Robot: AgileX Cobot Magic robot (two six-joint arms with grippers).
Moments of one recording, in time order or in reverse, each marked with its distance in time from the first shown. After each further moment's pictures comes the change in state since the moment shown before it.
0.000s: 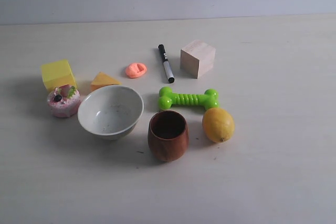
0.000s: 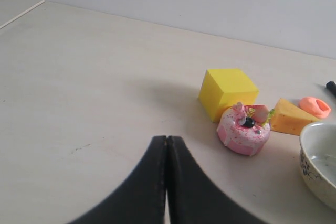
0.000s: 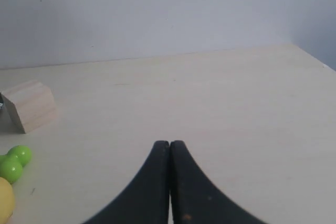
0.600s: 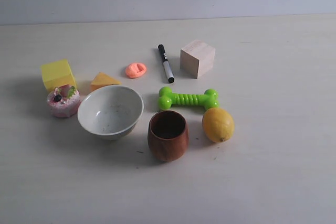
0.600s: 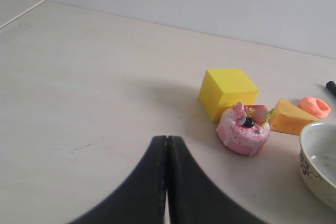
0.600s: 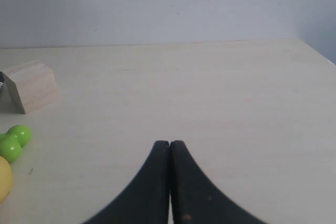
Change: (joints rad) left arm 0.000 0.000 0.000 0.000 0.000 0.000; right arm 0.009 0.000 0.000 -0.002 0.033 -0.044
